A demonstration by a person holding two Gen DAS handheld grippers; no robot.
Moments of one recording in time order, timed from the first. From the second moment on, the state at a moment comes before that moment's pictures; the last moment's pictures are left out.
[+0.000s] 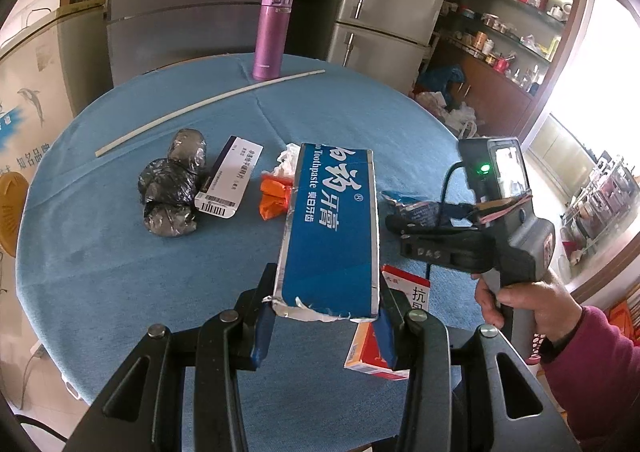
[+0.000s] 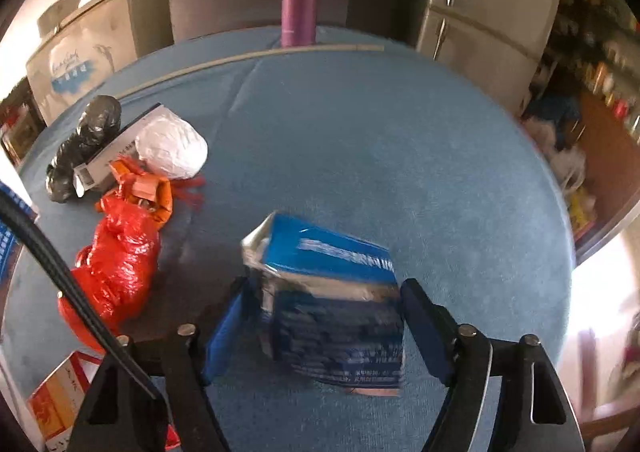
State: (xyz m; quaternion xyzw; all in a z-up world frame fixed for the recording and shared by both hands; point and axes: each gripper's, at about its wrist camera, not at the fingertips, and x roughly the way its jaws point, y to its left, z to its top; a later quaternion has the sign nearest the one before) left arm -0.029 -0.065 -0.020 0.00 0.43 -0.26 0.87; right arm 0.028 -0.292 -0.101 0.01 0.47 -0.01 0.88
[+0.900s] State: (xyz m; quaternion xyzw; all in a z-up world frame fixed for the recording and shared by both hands) left arm -0.078 -0.183 0.002 0.11 0.39 -0.38 0.83; right arm -0.145 -0.401 -0.028 0.16 0.35 -0.07 0.92
